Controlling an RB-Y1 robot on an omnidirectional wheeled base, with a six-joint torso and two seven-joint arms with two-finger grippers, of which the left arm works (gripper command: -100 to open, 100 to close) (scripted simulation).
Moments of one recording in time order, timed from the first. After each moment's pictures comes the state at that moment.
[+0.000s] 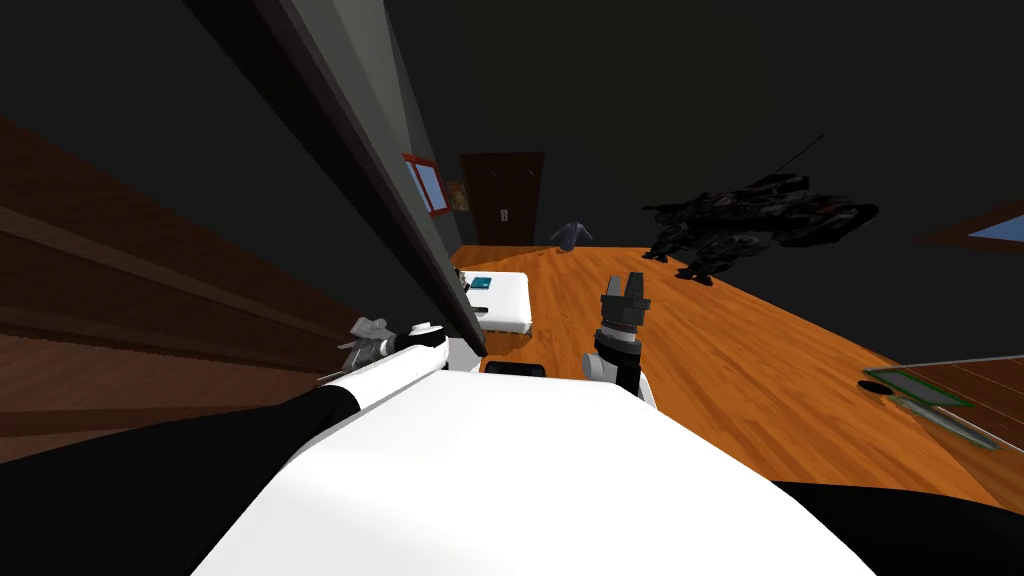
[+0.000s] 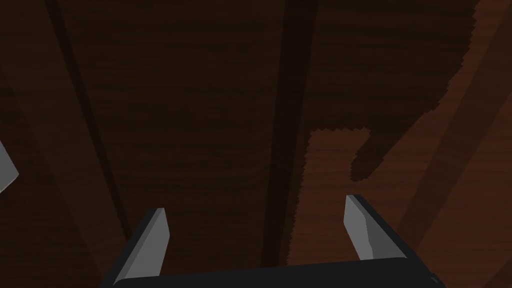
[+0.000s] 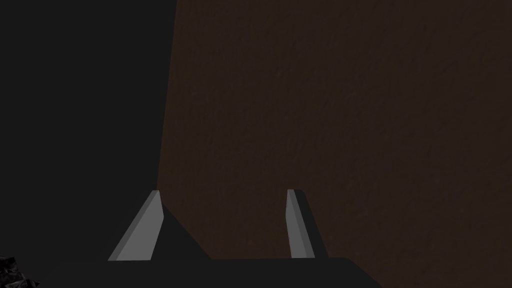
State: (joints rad) arm -0.71 0.10 1.97 -0.87 0.09 -1.11 -2.25
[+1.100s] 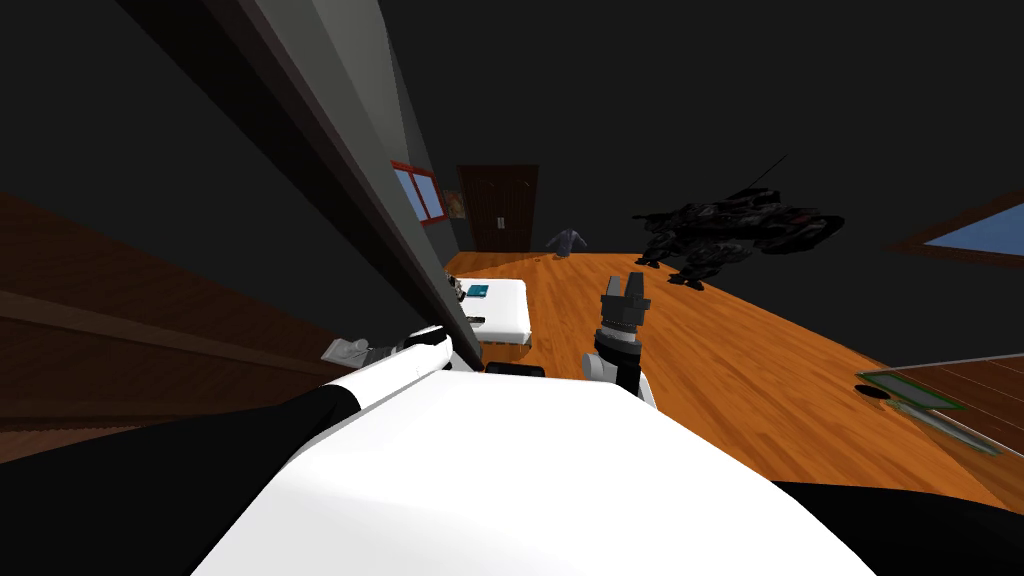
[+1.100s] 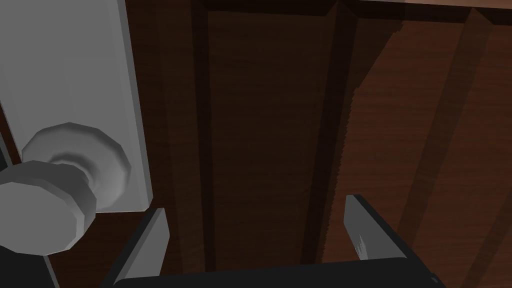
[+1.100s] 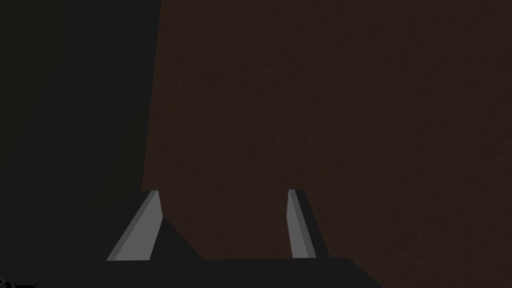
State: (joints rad) arm -0.72 0.08 2.09 -0.83 0.11 -1.14 -2.26
